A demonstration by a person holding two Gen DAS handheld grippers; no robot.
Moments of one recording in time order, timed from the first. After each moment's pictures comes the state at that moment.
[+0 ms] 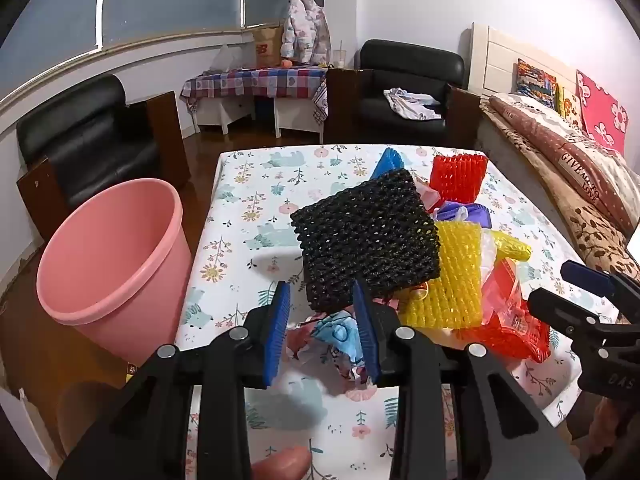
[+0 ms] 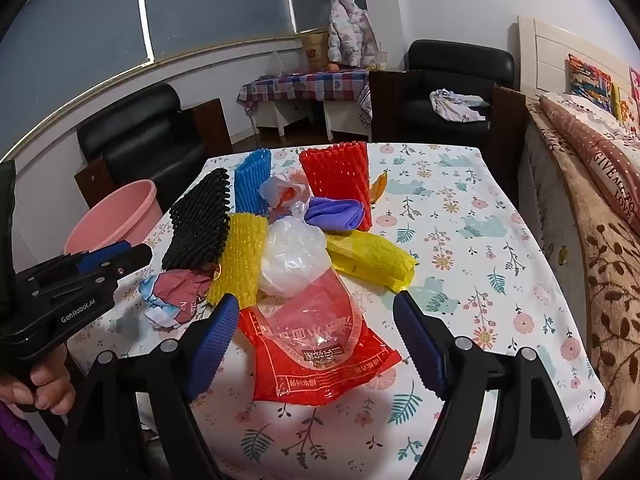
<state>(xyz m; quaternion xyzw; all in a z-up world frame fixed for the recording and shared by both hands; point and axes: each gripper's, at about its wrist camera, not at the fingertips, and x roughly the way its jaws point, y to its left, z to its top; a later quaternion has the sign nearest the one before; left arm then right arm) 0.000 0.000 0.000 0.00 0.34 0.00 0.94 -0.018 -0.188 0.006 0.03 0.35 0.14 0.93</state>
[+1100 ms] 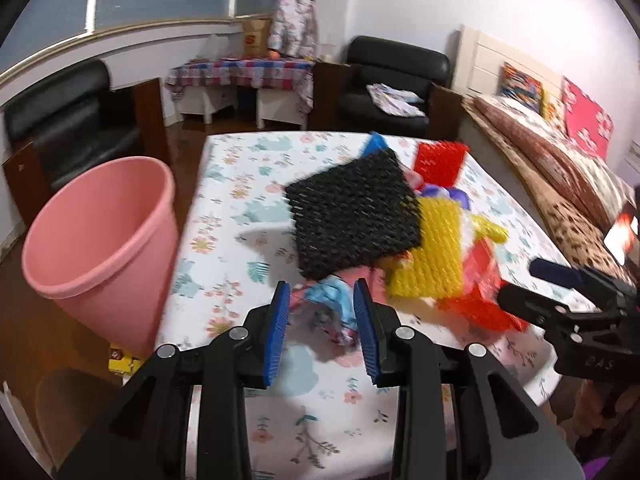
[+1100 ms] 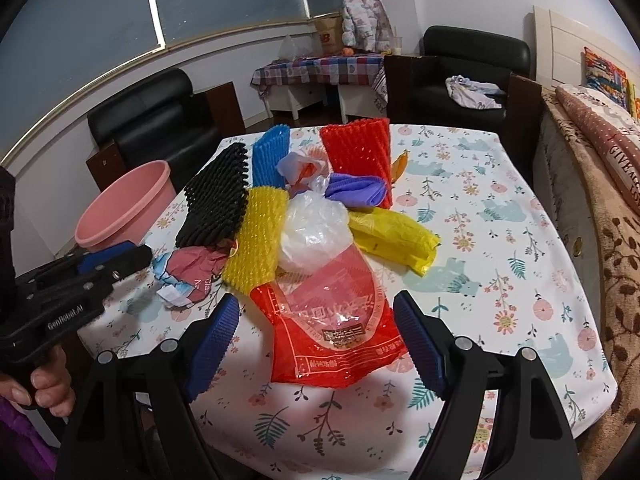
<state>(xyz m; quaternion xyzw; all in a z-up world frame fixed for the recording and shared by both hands) -0.021 0.007 -0.005 -0.02 0.36 -0.05 0.93 -0.017 -0.180 -0.005 0.03 0.38 0.18 0.91</state>
